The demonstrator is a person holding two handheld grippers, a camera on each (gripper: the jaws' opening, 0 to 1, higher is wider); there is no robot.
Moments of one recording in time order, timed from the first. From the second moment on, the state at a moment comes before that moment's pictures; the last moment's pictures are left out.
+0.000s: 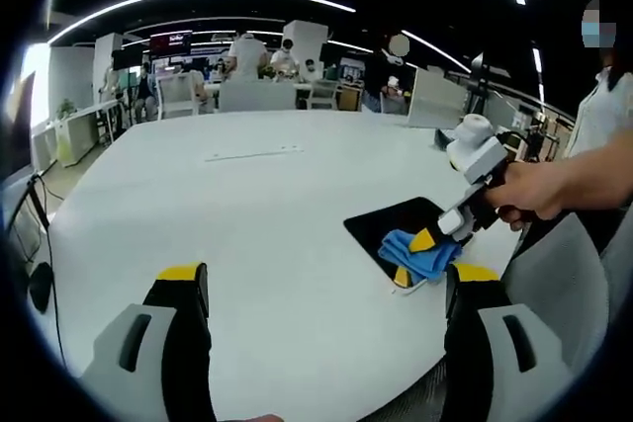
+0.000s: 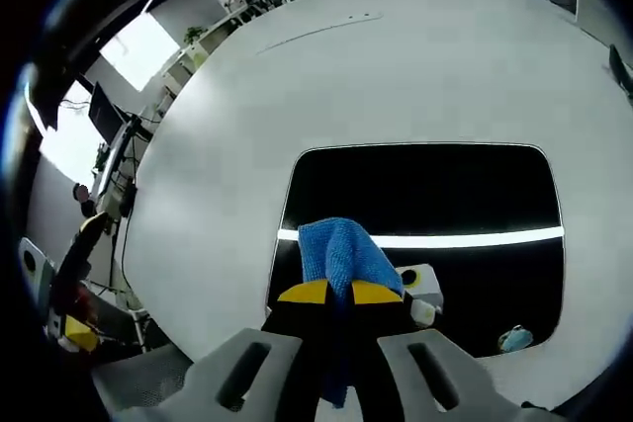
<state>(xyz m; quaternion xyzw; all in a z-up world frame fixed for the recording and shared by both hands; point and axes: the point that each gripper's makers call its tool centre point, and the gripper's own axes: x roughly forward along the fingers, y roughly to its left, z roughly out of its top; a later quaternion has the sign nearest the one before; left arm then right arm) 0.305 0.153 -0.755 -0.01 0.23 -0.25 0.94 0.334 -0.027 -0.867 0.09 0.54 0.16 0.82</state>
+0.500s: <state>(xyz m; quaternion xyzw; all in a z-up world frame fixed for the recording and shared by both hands) 0.305 0.149 -0.753 -0.01 0.22 -0.25 0.94 0.319 -0.025 -0.866 0.09 0.54 0.17 0.82</state>
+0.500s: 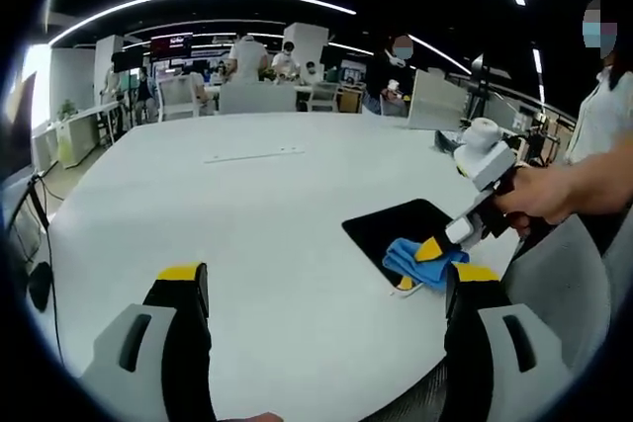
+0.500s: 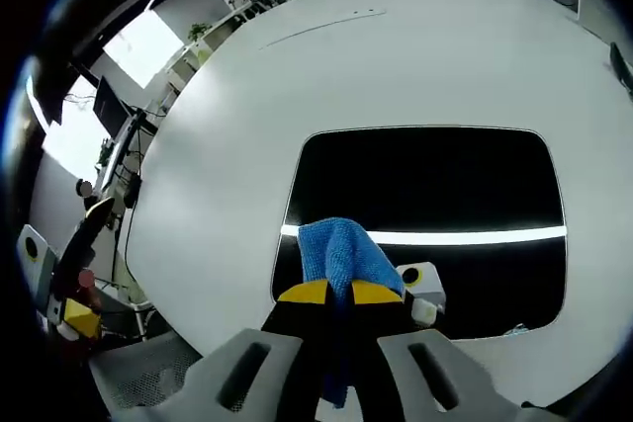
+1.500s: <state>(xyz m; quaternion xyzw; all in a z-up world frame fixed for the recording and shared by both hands) 0.305 0.146 -0.753 0.00 0.22 -0.26 0.94 0.310 -0.023 -0.865 0.09 0.54 0.19 0.81</state>
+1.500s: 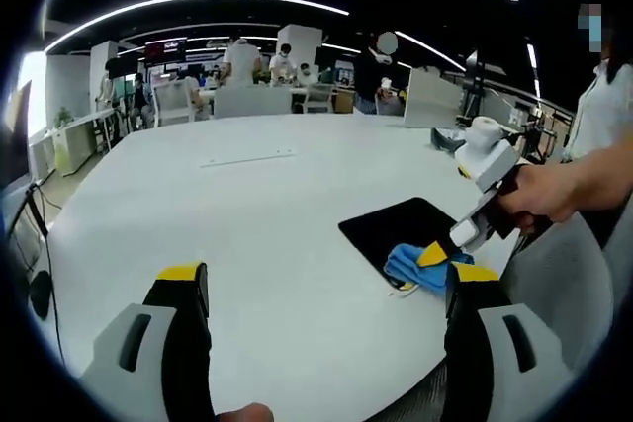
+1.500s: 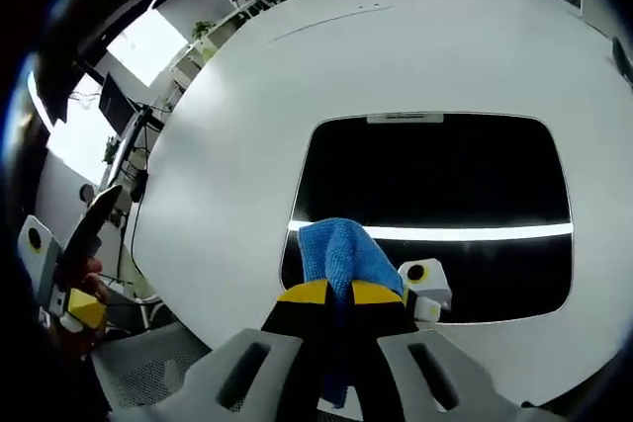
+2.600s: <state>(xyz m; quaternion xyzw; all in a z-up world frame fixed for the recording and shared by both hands) 0.309 0.150 -0.751 0.01 0.21 -0.25 0.94 0.313 -0.062 -0.865 0.09 0.55 0.16 0.82</state>
